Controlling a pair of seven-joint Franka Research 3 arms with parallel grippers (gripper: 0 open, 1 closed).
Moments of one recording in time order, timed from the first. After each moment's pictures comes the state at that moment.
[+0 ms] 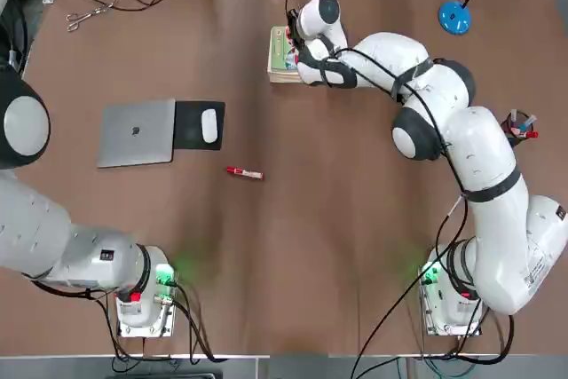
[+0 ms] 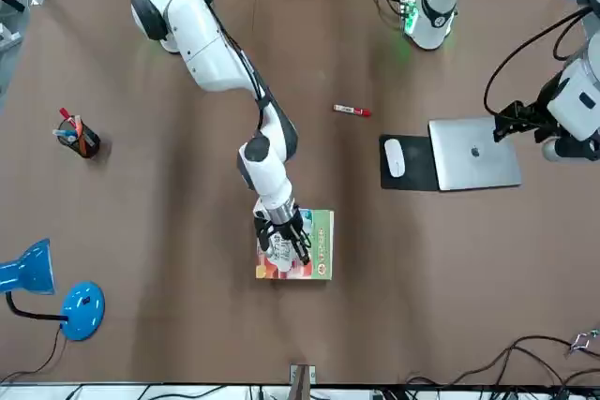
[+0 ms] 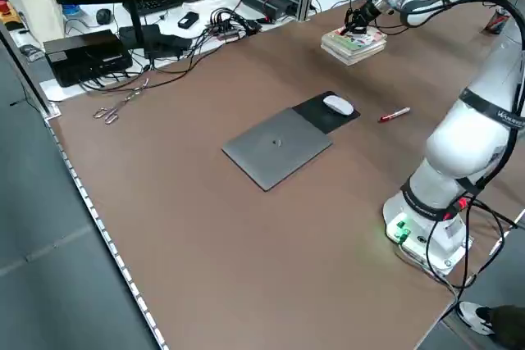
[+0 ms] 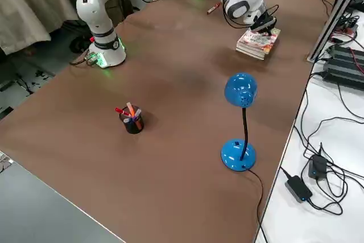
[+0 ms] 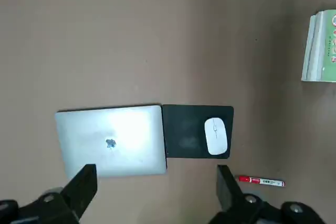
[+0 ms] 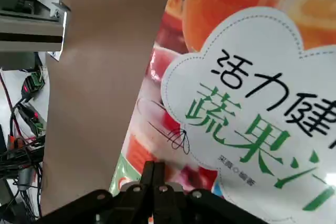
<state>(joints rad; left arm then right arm) -0.07 0.09 0.00 -1.52 -0.03 1.58 -0.05 0.68 1.07 -0.06 -1.16 0.04 2.86 1.73</state>
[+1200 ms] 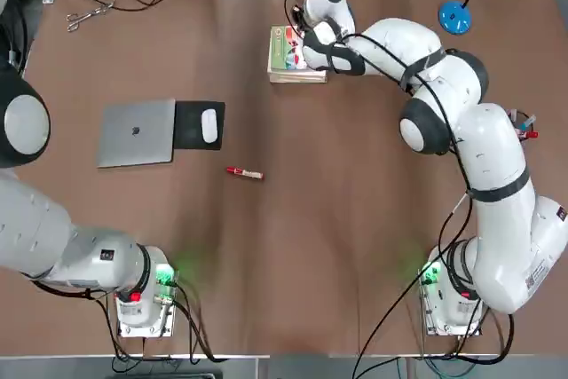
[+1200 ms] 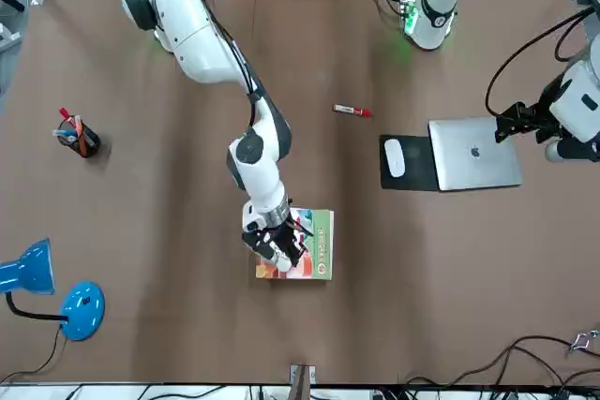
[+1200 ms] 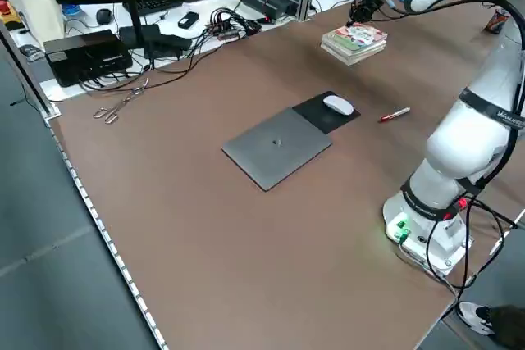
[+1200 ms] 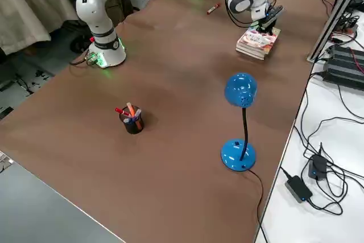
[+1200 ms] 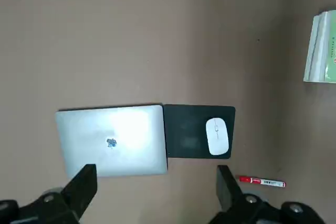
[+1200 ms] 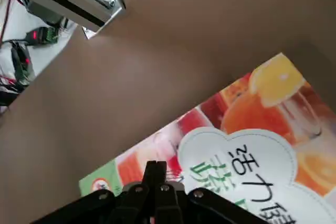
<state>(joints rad) -0.07 0.09 0.00 -1.52 -0.03 1.58 -0.05 0.66 0.99 -0.08 -1.21 0.01 2.73 1.16</state>
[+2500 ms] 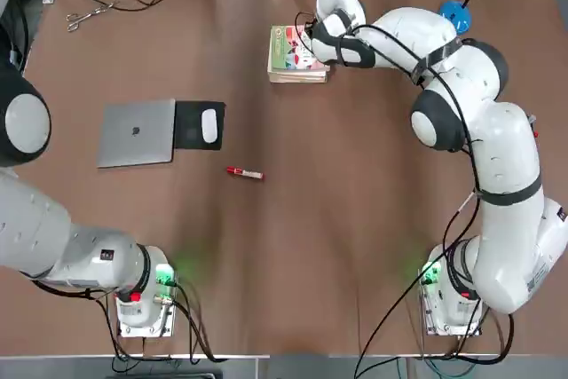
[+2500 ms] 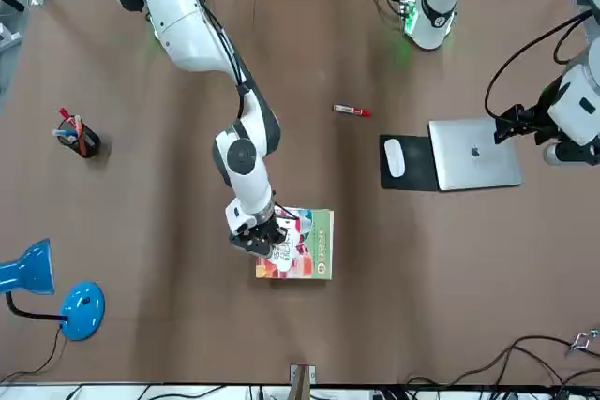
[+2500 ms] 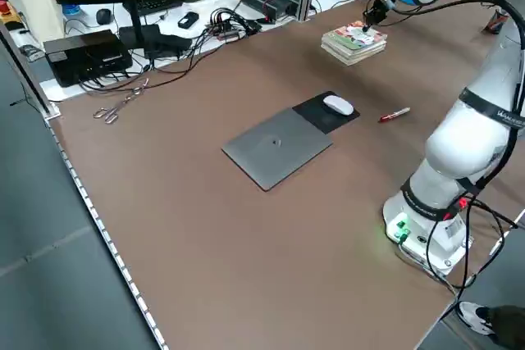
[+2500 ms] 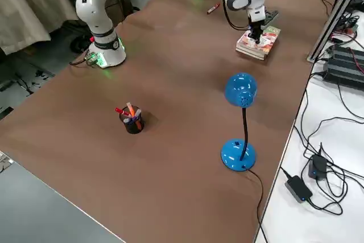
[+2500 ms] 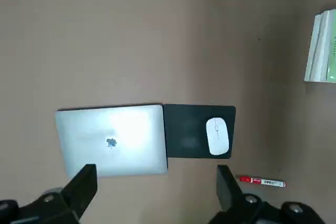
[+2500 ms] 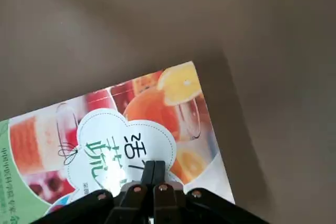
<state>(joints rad) -0.07 0.10 0.00 -1.52 -0.03 1.58 -0.05 0.65 0.87 -0.11 -1.35 0.01 2.50 0.87</state>
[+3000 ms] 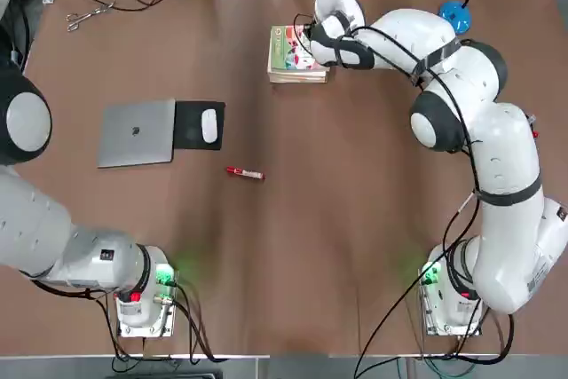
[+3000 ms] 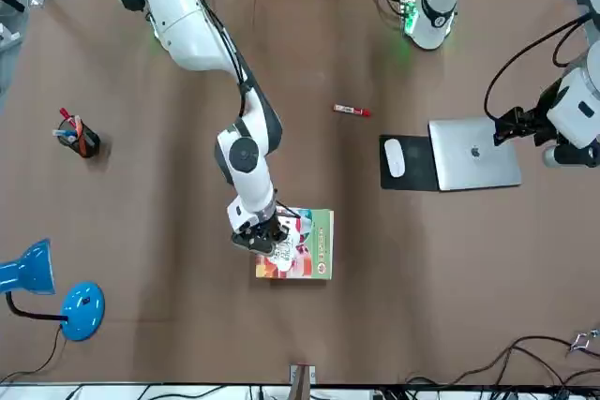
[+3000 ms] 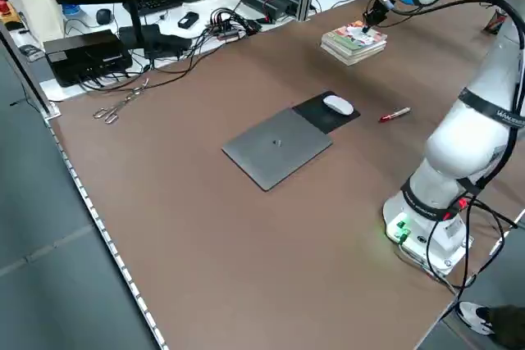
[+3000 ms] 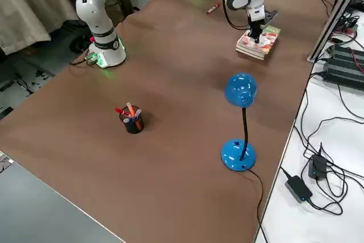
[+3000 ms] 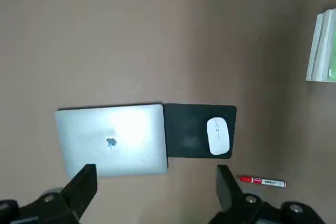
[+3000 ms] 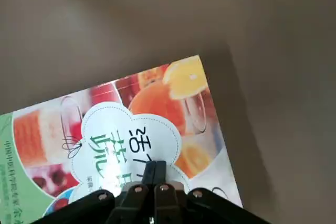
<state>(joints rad) -0.07 0.10 0.00 -1.52 -0.03 1.58 -0.05 0.66 0.87 -0.11 -1.35 0.01 2.50 0.87</state>
